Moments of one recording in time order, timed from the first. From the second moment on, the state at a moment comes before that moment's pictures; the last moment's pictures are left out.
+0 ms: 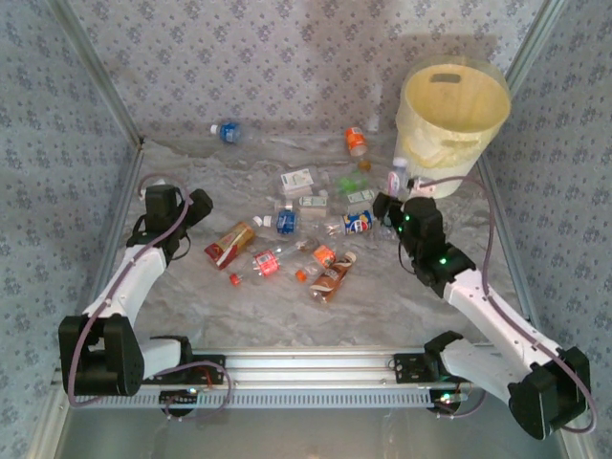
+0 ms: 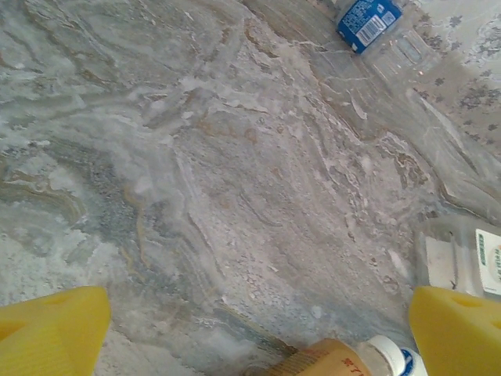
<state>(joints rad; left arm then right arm) -0.04 1.20 0.78 -0.22 -0.05 -0.64 0.46 0.98 0.79 -0.06 0.27 0.47</state>
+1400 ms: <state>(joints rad) -0.04 1.14 0.79 -0.30 -0.08 -0.64 -0.09 1.95 1.86 -0.20 -0.18 0.23</state>
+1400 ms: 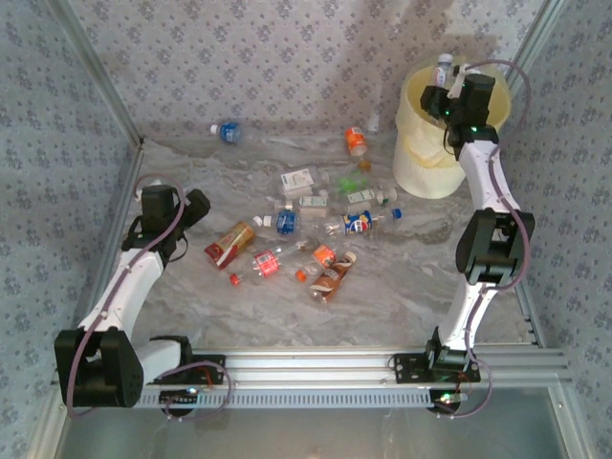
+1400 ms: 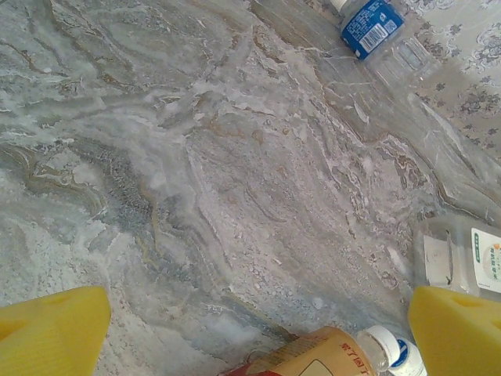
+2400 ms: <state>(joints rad) -0.04 1.14 0.79 -0.31 -0.08 -0.63 -0.05 1.84 1.74 -0.32 -0.35 0.28</state>
